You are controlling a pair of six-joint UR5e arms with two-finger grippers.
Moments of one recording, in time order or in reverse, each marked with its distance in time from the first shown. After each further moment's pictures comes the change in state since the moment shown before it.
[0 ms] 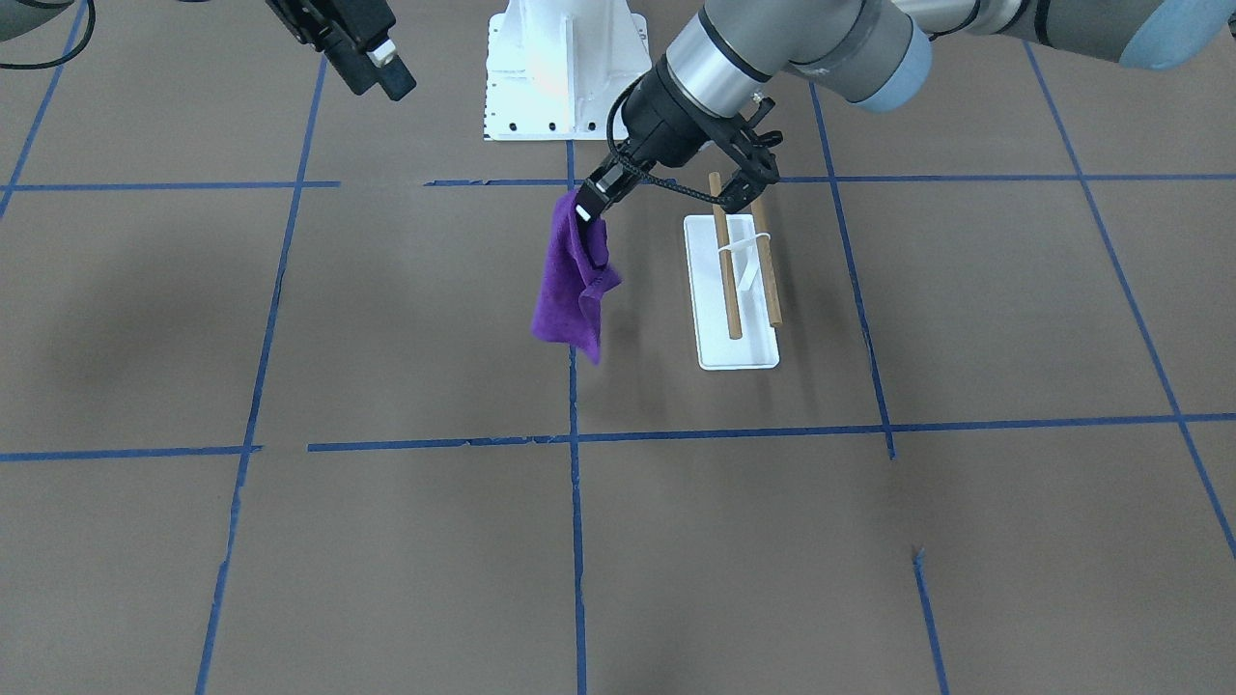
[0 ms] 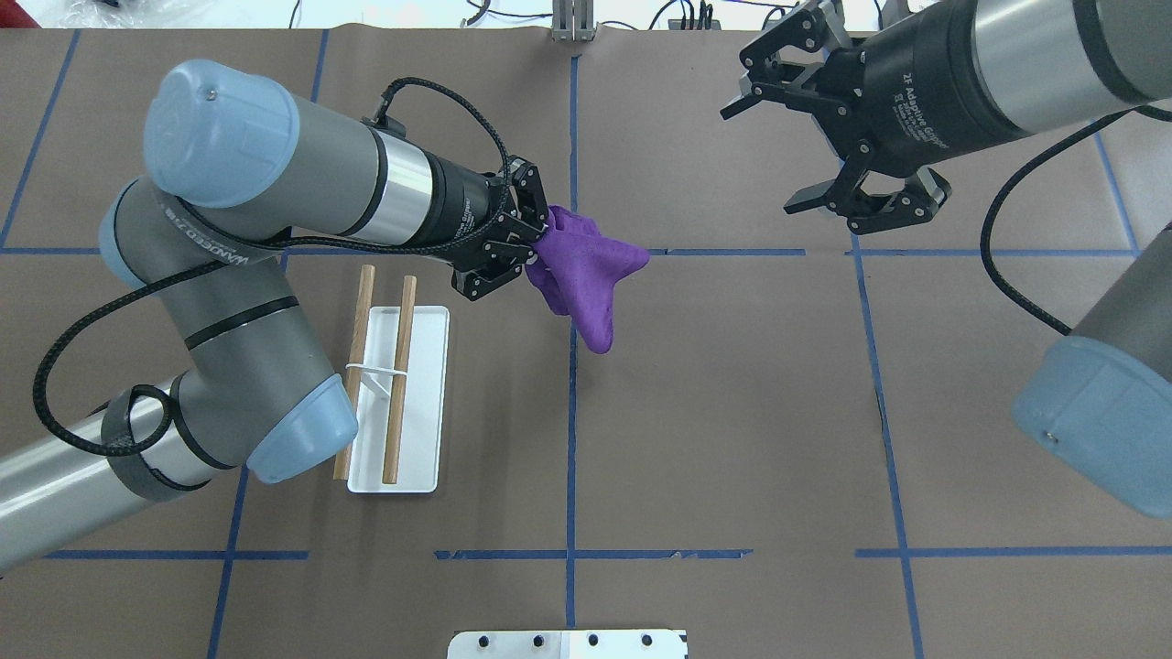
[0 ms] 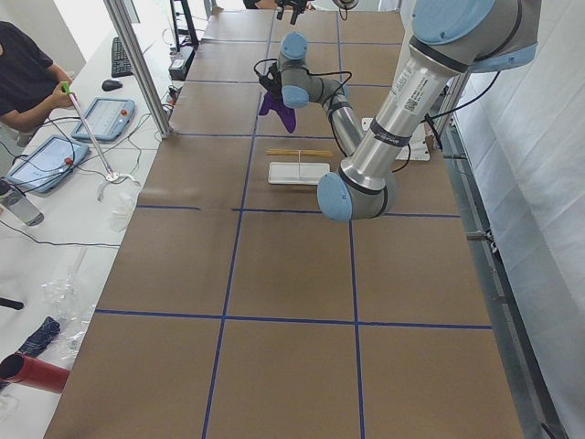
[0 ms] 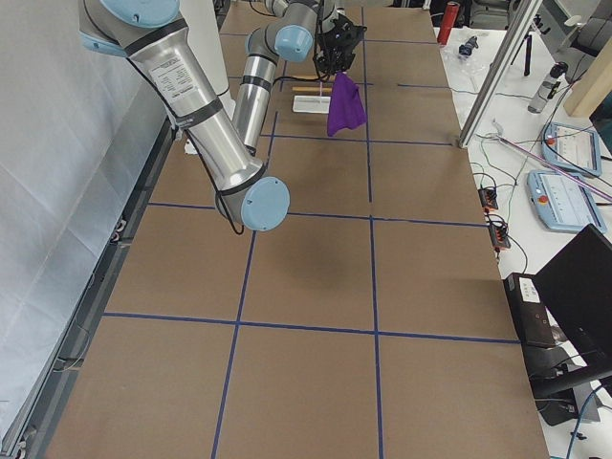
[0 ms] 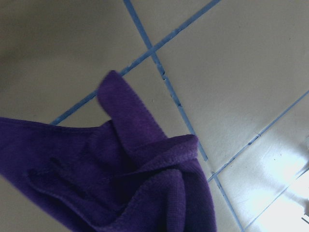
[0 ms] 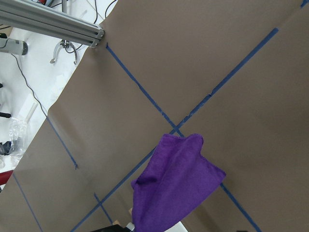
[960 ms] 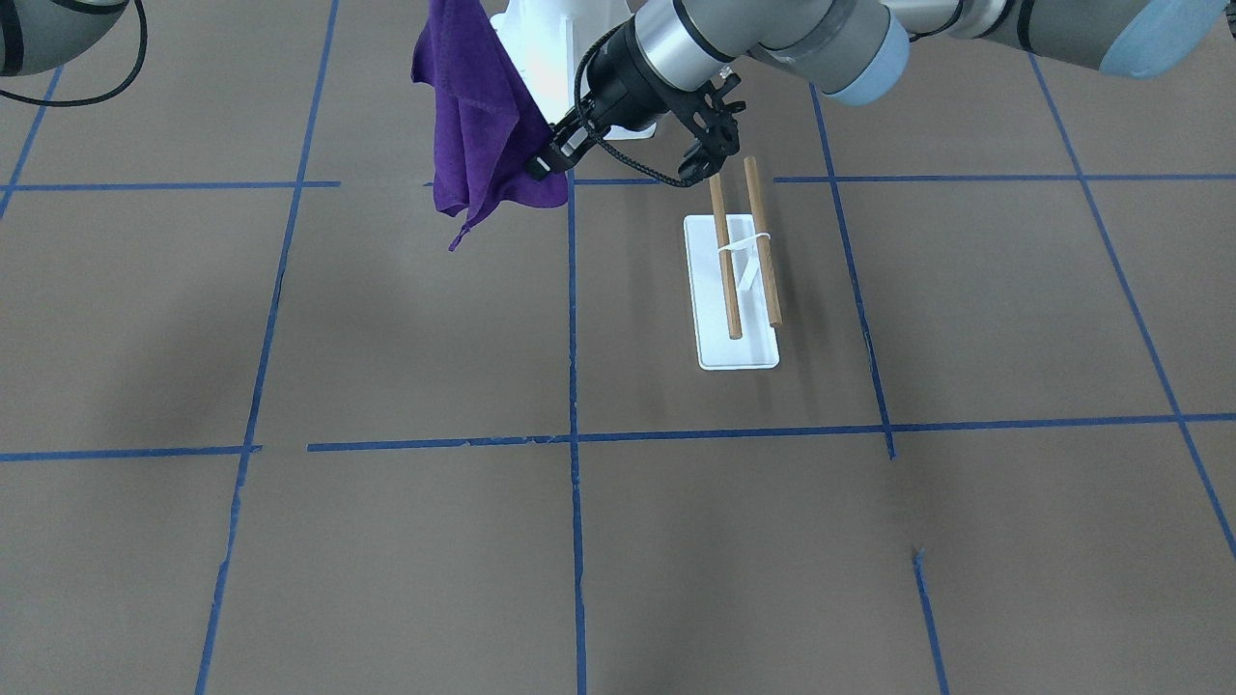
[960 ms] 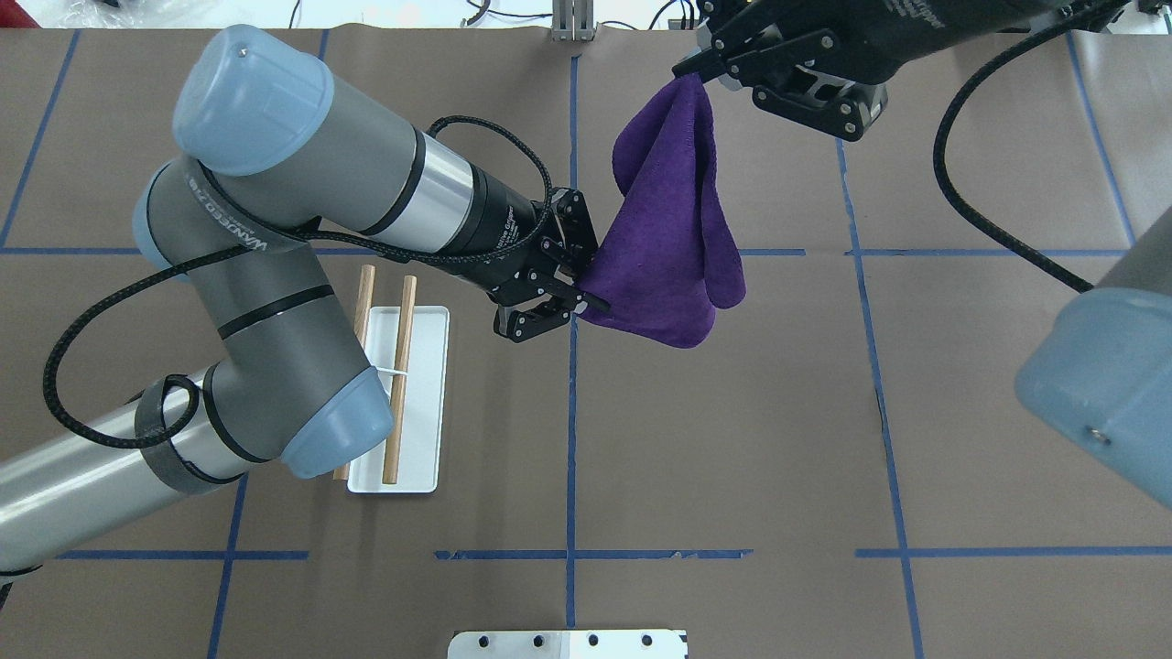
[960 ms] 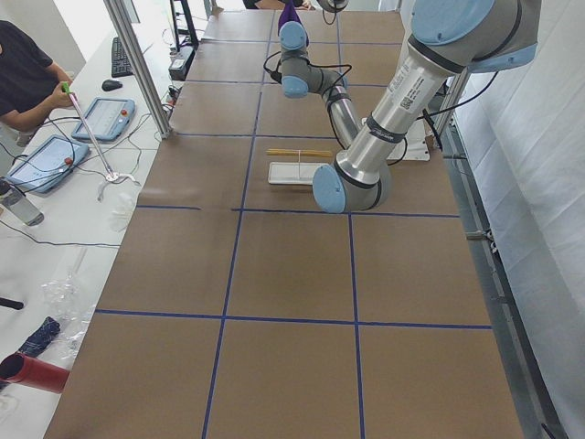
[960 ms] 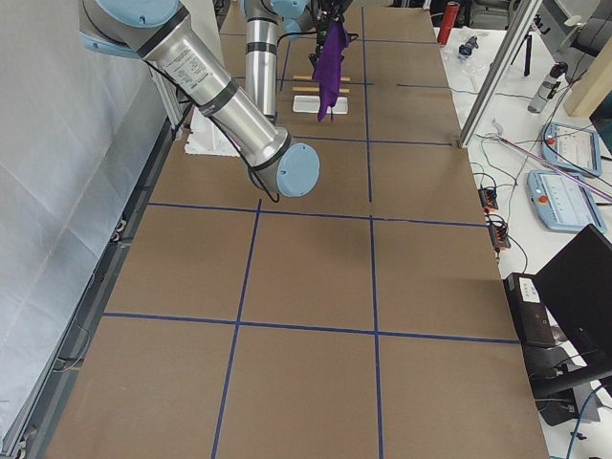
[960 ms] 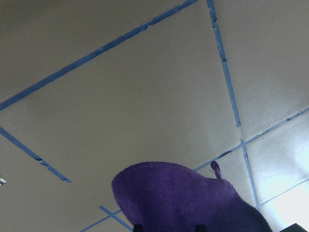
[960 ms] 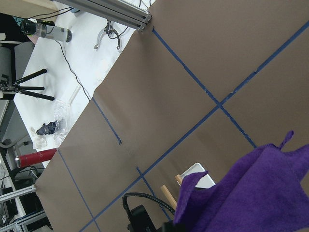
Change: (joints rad) left arm 0.009 -0.089 0.021 -0.004 -0.231 -0.244; right arm 0.034 0.273 0.005 -0.170 0.024 0.016
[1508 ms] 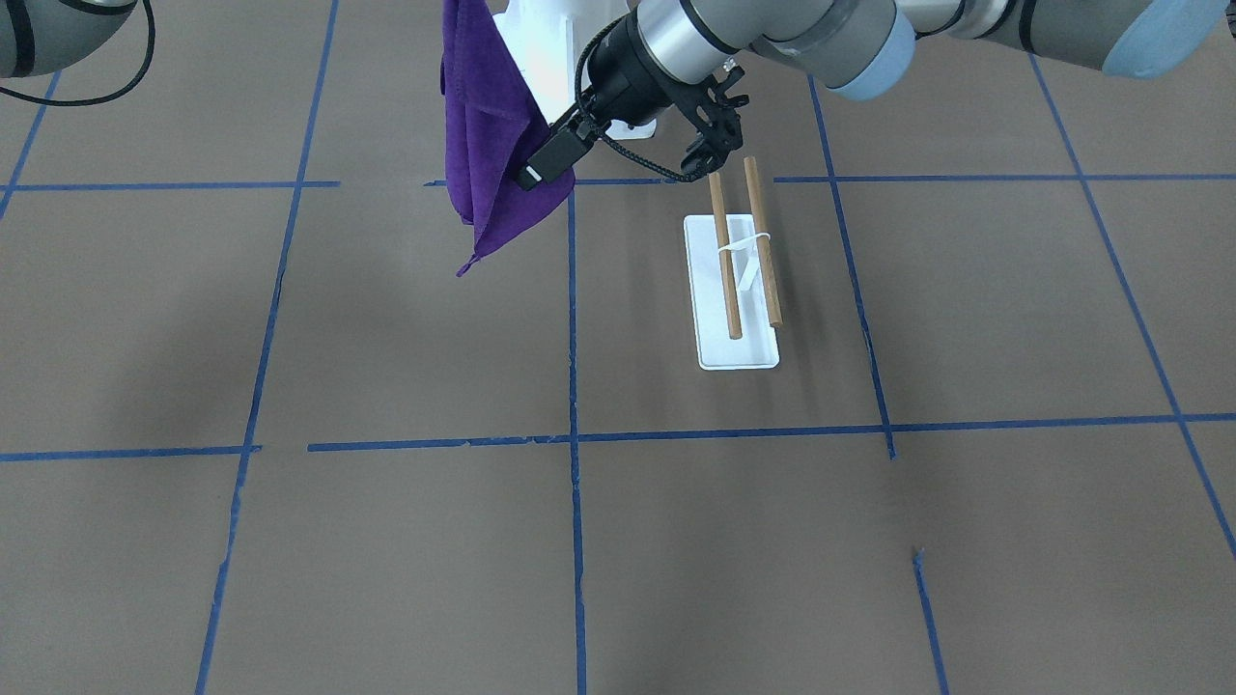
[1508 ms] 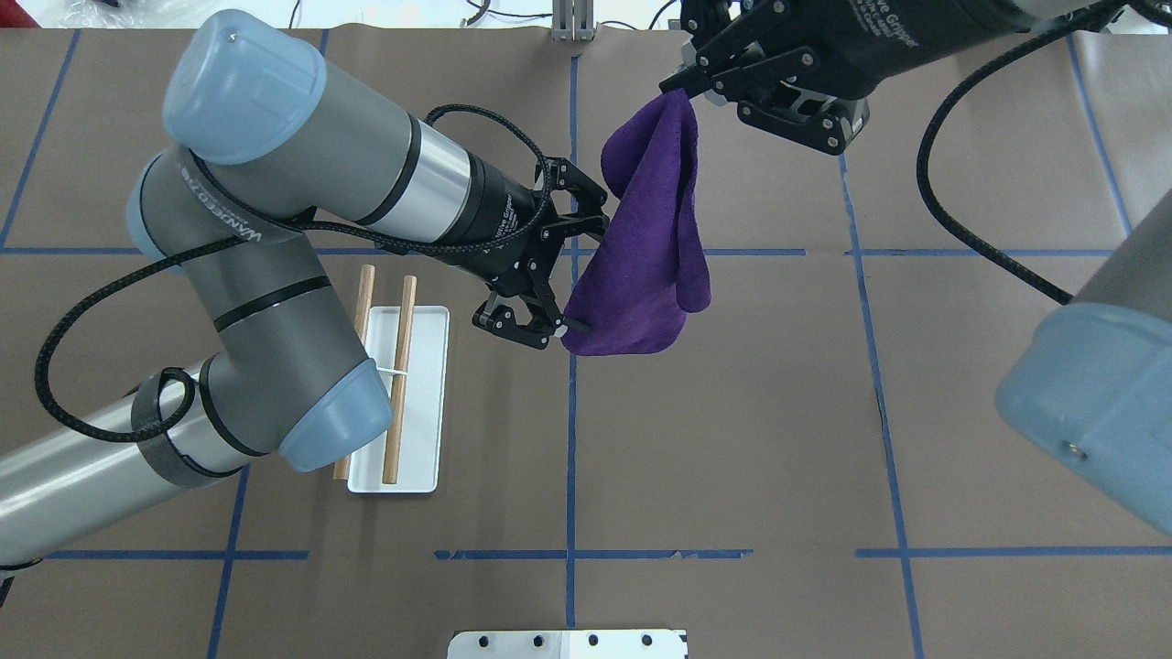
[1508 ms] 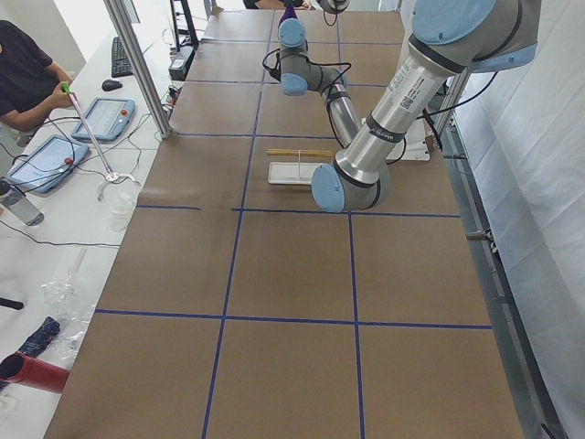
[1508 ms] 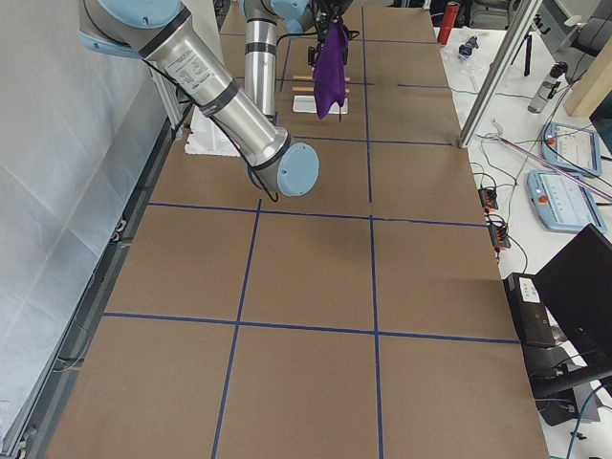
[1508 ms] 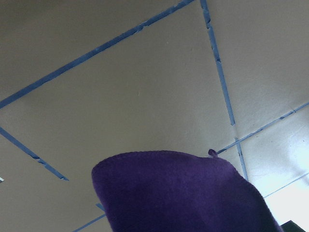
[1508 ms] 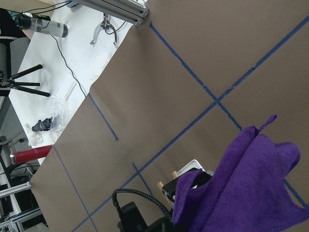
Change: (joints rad) left arm -0.009 -0.010 -0.003 0.002 0.000 -0.014; right arm -0.032 0.005 -0.005 -0.001 -0.017 0.000
